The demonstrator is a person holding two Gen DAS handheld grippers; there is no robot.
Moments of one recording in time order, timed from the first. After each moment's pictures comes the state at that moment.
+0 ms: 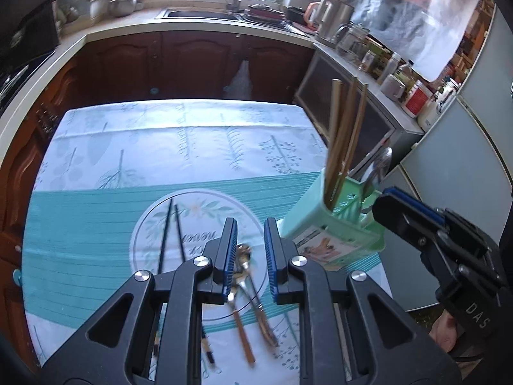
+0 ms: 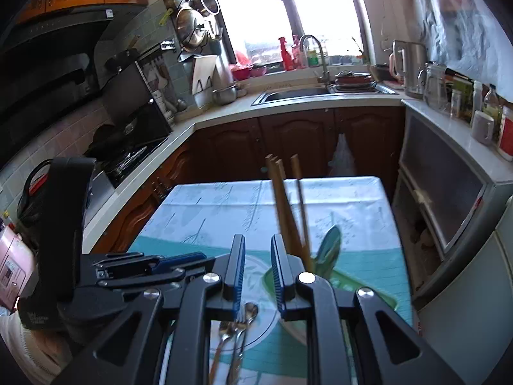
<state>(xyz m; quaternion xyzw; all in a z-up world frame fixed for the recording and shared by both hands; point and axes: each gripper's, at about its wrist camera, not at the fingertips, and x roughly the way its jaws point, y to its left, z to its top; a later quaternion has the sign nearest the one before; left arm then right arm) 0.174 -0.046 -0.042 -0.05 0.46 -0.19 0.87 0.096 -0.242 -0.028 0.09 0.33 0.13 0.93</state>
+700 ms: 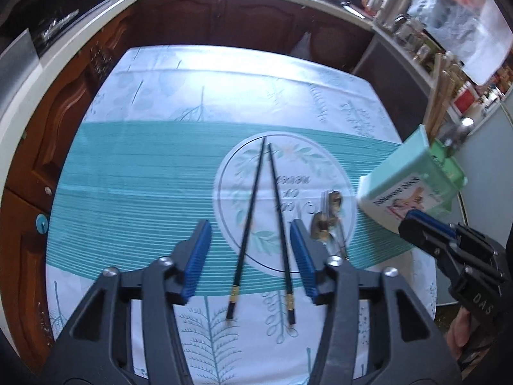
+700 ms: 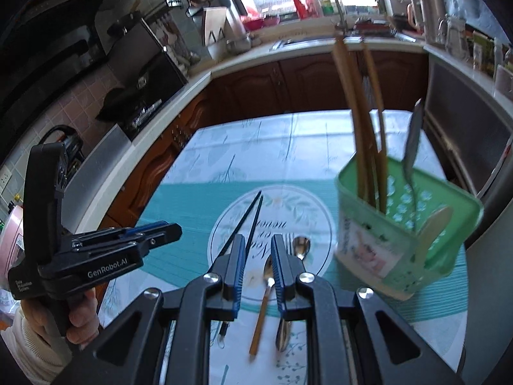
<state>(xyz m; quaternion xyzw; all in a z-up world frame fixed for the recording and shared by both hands) 0.160 0.058 -0.108 -0.06 0.53 -0.09 0.84 0.079 -0.184 -0.086 0.11 0.44 0.17 0.88</state>
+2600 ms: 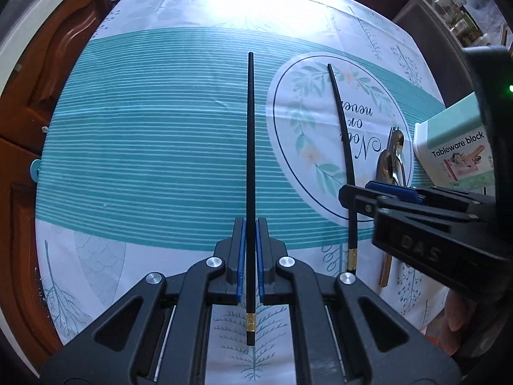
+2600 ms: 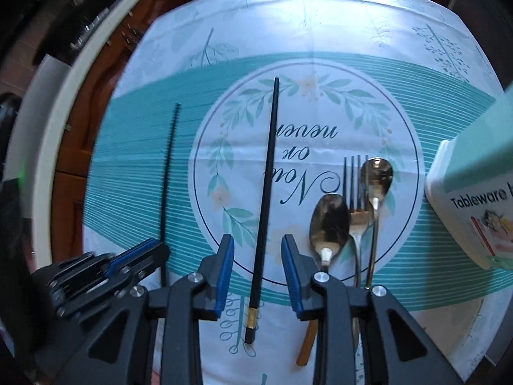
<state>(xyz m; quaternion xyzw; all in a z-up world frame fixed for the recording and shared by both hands) 0.164 0.070 -0.200 -0.06 0.64 -0.06 0.77 0.152 -0.079 -0.196 0.09 0.66 0.13 0.73</state>
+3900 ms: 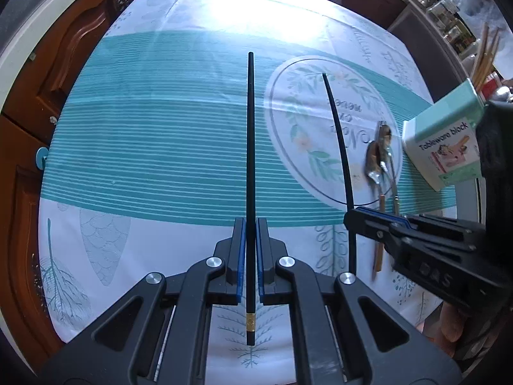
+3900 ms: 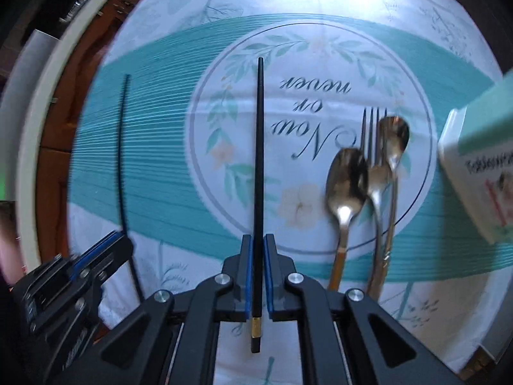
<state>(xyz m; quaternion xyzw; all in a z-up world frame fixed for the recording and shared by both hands) 0.129 0.082 -0.179 -0.07 0.61 -0.07 0.78 0.117 -0.074 -0.212 0.08 0.69 0.13 0.70</state>
